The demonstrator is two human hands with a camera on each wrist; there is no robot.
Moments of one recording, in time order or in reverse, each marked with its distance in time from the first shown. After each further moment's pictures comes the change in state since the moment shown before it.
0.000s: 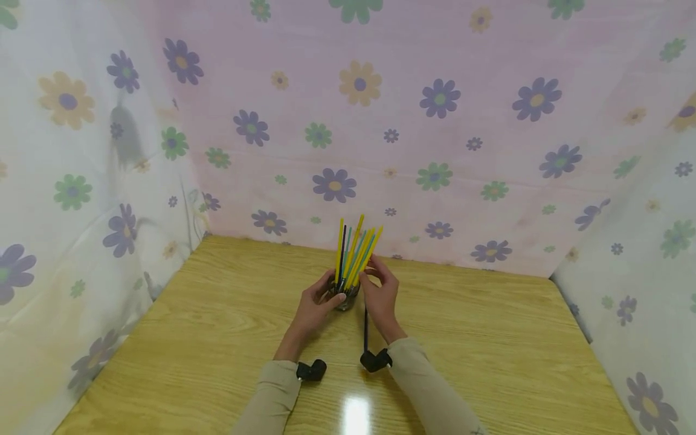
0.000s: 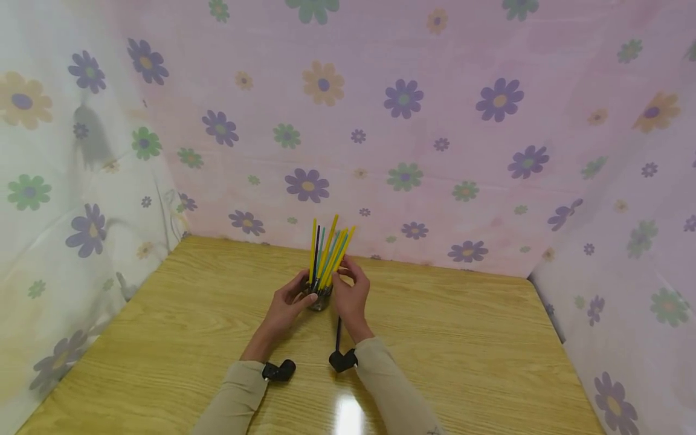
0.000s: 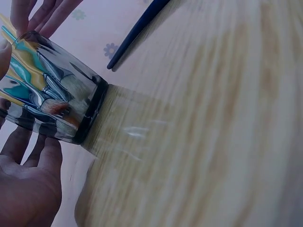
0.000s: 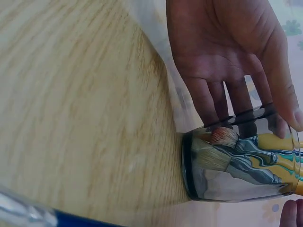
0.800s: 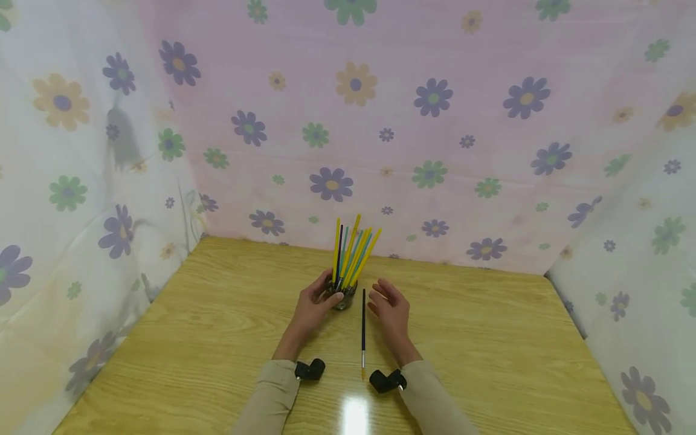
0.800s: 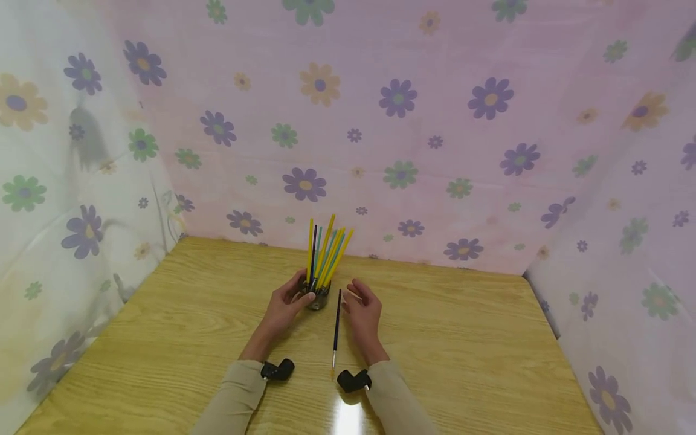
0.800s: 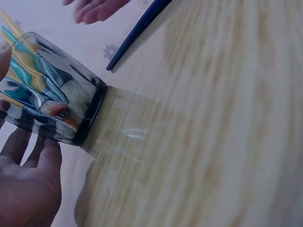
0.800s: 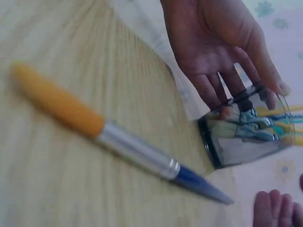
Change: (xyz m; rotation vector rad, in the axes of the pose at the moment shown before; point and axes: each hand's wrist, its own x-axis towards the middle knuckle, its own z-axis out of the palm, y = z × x) left_hand -0.001 -0.005 0.000 0.015 -0.020 0.027; right_hand -0.030 0.040 -0.040 0.102 0.056 0.364
